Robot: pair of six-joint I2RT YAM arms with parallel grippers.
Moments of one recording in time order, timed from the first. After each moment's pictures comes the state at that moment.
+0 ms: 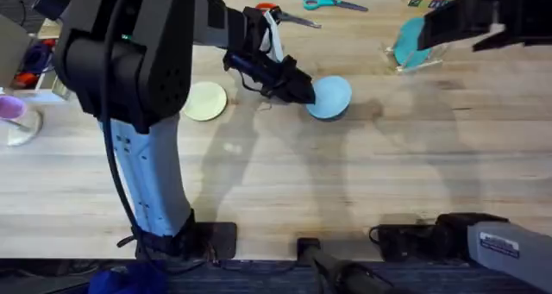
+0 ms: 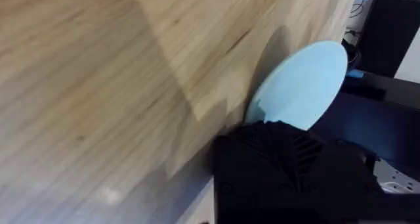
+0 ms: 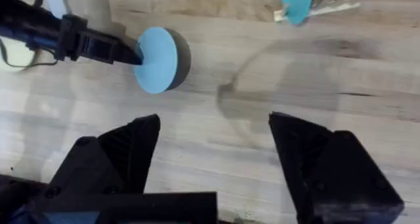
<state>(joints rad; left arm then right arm) -0.28 2.16 1.34 -0.66 1.00 -0.11 0.00 1.29 1.51 -1.32 -0.18 -0.02</state>
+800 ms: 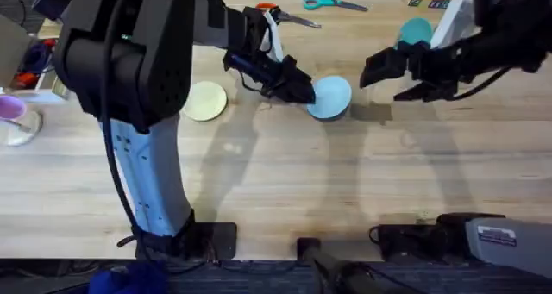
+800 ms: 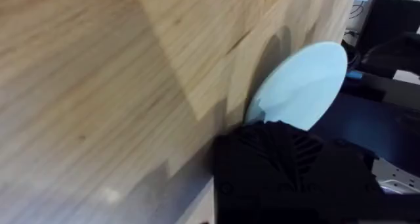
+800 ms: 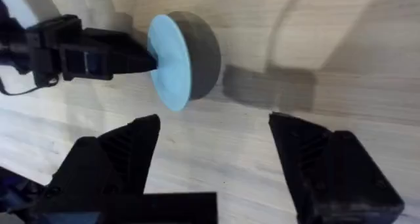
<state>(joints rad) -0.28 2.16 1.34 -0.65 1.00 -0.12 0.00 1.43 1.06 -0.90 -0.42 0.19</state>
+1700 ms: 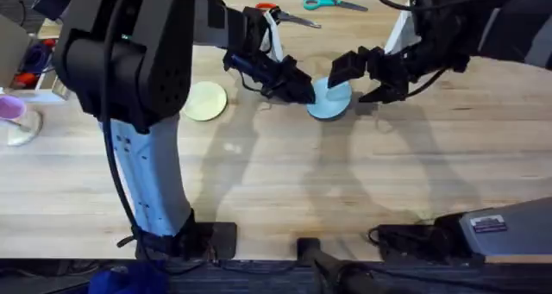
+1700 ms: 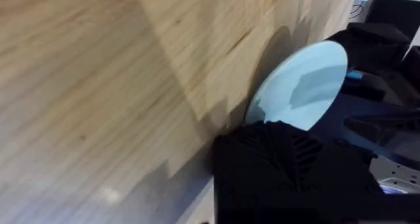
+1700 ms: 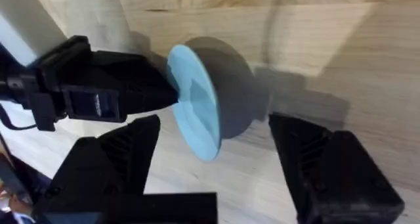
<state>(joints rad) -0.28 2.16 1.34 -0.65 1.00 -0.12 0.13 1.65 1.06 -0.66 -0.49 0.34</state>
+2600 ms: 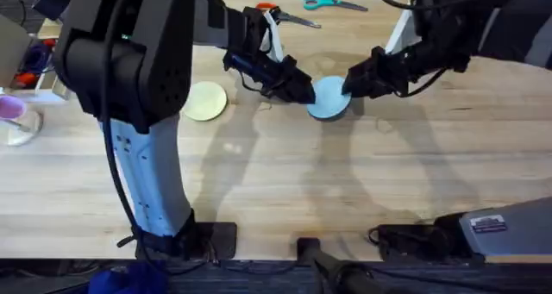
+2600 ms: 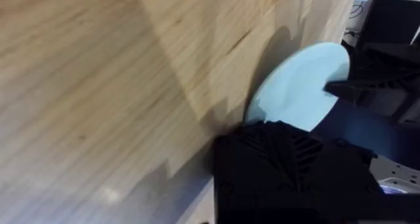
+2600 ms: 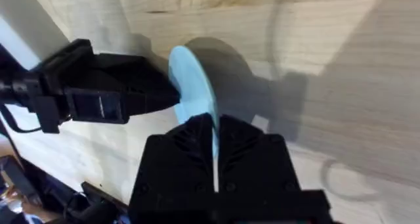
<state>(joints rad) -0.28 2.16 1.34 -0.65 1.00 -0.12 0.13 1.65 1.06 -0.66 -0.50 0.36</state>
